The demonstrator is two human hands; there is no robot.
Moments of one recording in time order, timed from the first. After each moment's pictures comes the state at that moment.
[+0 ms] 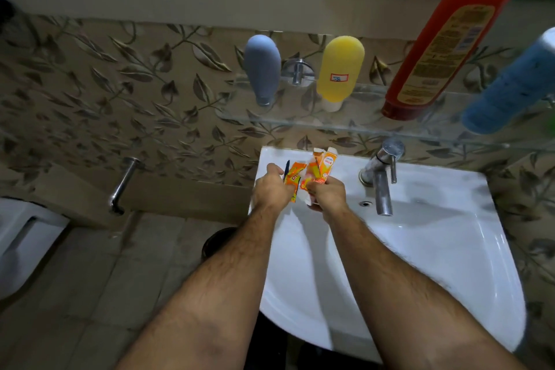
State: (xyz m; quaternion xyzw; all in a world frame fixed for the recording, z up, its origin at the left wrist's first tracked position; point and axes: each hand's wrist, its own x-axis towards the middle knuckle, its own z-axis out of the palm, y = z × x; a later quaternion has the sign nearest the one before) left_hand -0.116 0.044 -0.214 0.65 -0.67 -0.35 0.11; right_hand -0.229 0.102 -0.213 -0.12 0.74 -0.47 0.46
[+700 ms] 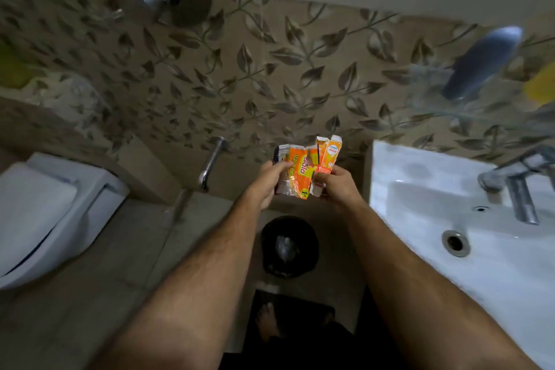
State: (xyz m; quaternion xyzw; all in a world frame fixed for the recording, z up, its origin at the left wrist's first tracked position) left_hand 0.158 -0.039 -0.203 0.52 -0.37 -0.71 0.29; right_hand 0.018 0.030 -0.178 -0.22 0.67 -0.47 0.53
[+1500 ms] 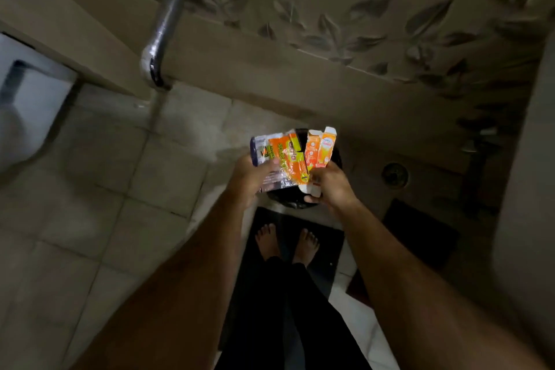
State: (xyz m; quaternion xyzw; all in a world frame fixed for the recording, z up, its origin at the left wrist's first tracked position) left_hand 0.231 -0.014 -0.503 0.67 -0.27 -0.67 0.18; right_hand 0.069 0.025 -0.484 -0.10 0.72 -0.25 0.64
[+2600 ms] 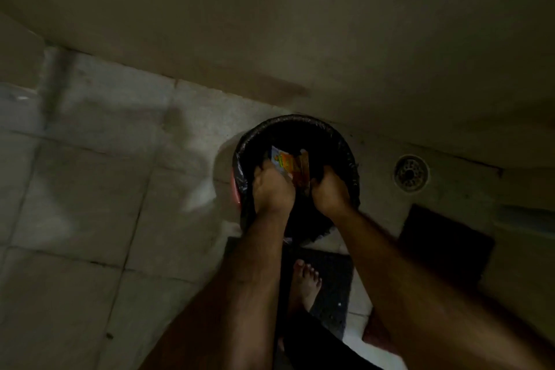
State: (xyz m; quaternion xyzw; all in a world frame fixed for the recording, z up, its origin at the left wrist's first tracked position) left_hand 0.142 -0.014 -0.806 0.72 -0.52 -0.46 -0.02; right_hand 0.032 0.024 -0.822 -0.31 0.85 -0.04 0.42
